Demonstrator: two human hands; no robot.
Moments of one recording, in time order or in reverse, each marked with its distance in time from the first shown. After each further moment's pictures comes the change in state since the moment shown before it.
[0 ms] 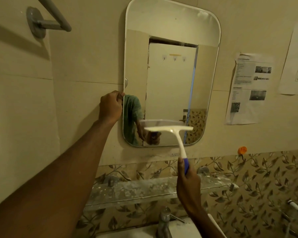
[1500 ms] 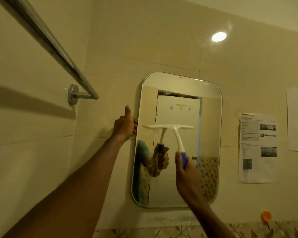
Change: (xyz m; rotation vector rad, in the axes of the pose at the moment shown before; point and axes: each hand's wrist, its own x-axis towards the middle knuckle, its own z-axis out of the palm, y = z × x) left_hand 0.085 0.064 -0.040 -0.415 -0.132 -0.262; right_hand 0.105 -0.148 0.033 0.018 -0.030 -0.295
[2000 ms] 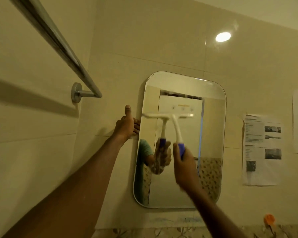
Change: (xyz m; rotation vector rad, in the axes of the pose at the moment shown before) left_hand 0.003 -0.007 -0.004 -0.052 -0.081 -0.054; right_hand 0.020 -0.016 0.006 0.150 -0.087 -0.005
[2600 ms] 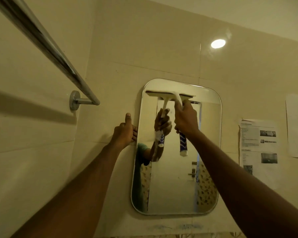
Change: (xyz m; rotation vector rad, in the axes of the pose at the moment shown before) left_hand -0.003 0.002 0.003 0.088 0.040 0.036; right_hand 0.113 -0.101 -0.009 -0.128 0.073 -0.206
